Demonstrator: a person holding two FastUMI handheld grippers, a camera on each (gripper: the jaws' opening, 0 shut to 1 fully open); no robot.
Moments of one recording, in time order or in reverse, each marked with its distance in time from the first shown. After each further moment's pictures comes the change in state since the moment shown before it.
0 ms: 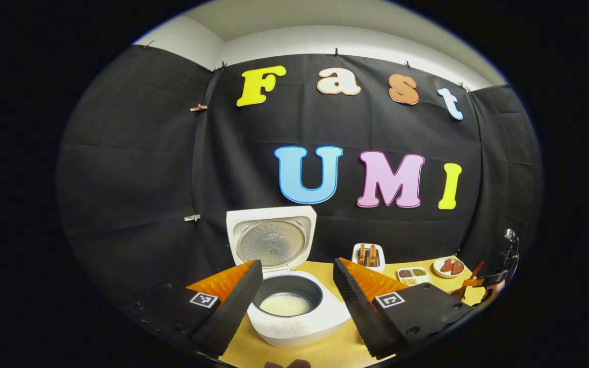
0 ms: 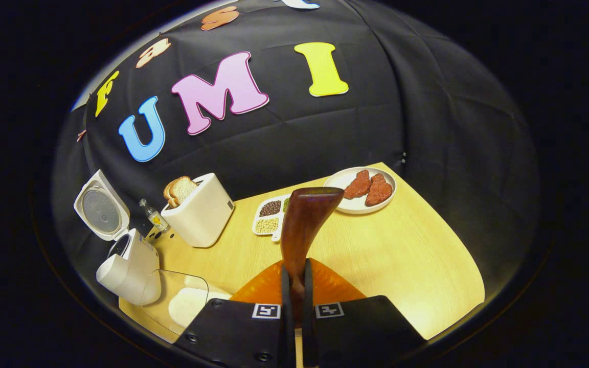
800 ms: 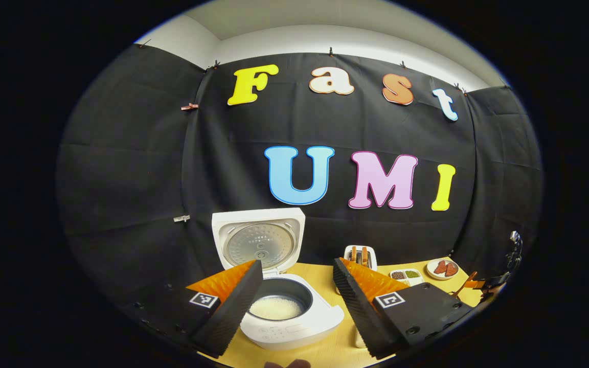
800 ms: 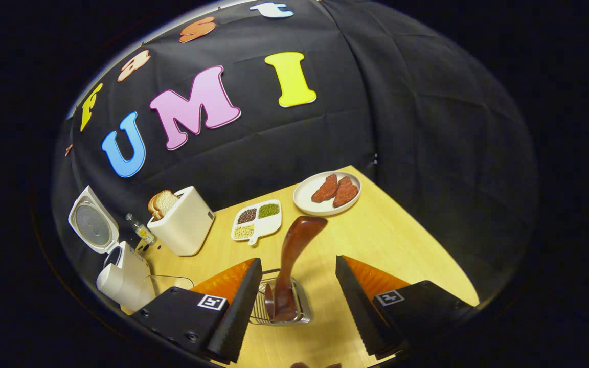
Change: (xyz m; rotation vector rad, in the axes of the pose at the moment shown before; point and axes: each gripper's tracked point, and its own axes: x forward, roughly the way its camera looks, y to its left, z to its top) left arm 0.014 -0.012 0.006 0.002 -0.013 -0.051; right arm -0.060 -0.047 0.020 0.028 -0.101 -0.150
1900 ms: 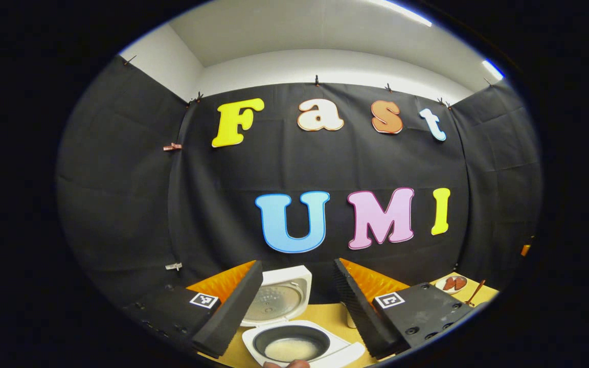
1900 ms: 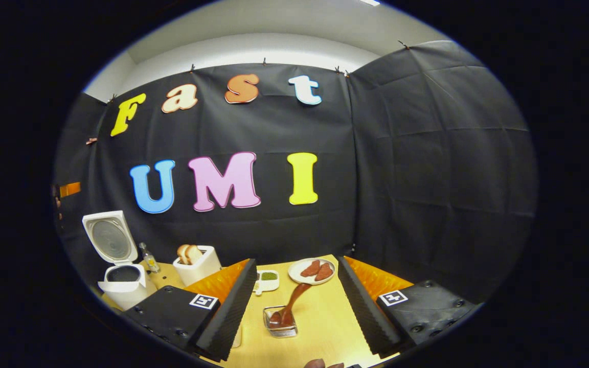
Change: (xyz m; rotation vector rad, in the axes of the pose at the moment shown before) left arm 0.058 0.030 0.112 0.106 -0.249 -0.061; right arm -0.217 0.078 0.129 -0.166 -0.455 -0.018
